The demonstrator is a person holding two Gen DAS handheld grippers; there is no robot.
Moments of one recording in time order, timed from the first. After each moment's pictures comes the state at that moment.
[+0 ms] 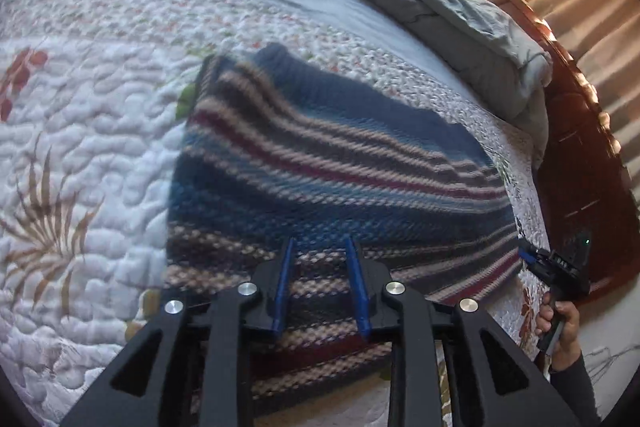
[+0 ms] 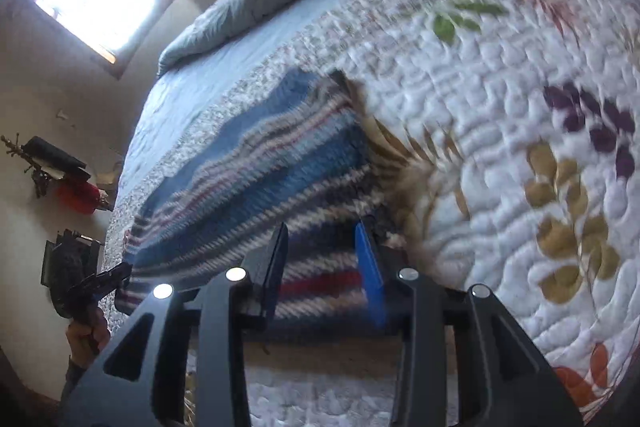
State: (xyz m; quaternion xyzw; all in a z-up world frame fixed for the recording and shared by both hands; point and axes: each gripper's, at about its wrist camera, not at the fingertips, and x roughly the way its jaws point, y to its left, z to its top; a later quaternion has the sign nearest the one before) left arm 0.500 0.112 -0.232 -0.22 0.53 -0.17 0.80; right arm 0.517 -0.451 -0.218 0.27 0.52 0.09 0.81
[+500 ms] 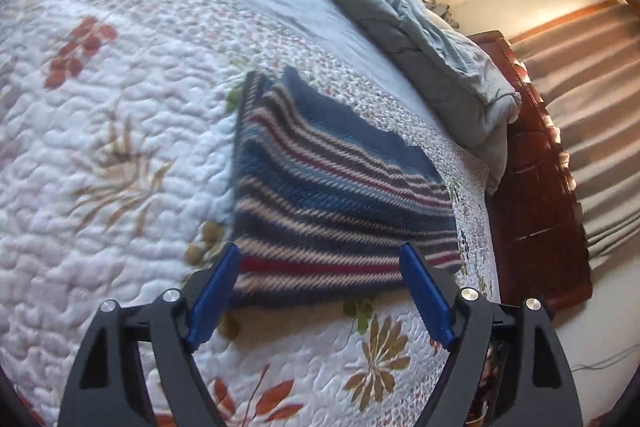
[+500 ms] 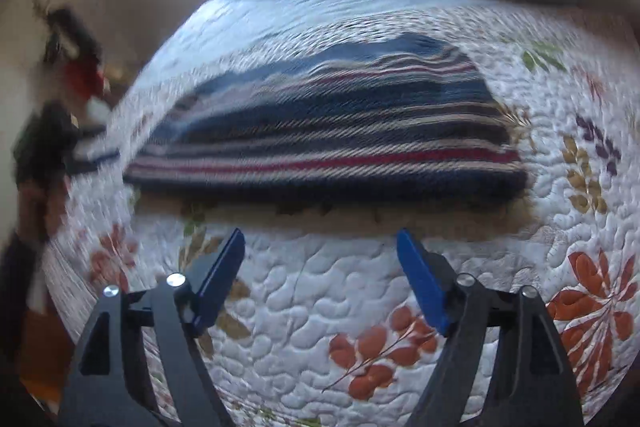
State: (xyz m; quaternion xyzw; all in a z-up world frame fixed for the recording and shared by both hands) left arm 0.450 0.192 -0.178 -0.31 0.51 -0.20 0.78; right arm 0.387 -0.267 -0.143 -0.05 0.49 0.18 0.85
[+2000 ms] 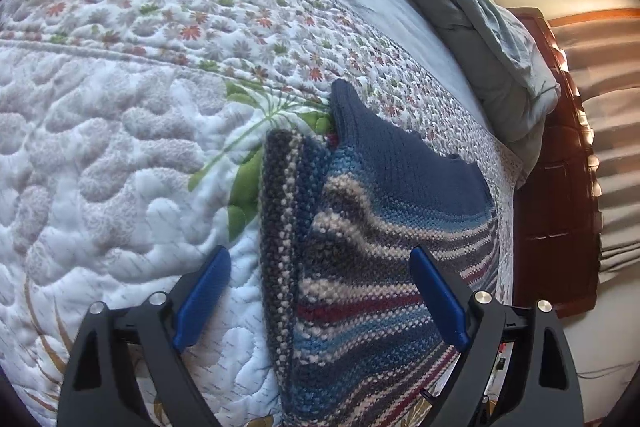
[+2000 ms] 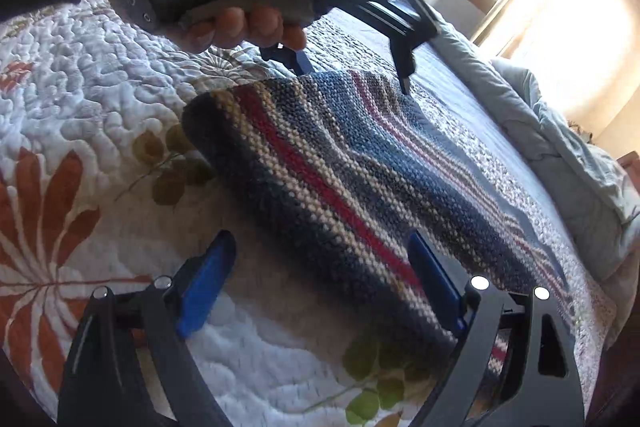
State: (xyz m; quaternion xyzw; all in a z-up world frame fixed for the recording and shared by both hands) left arm 0.616 0.176 -0.264 -0.28 0.59 -0.22 0.72; right arm 0.427 0.018 -0.231 -0.34 0.34 0.22 0.85
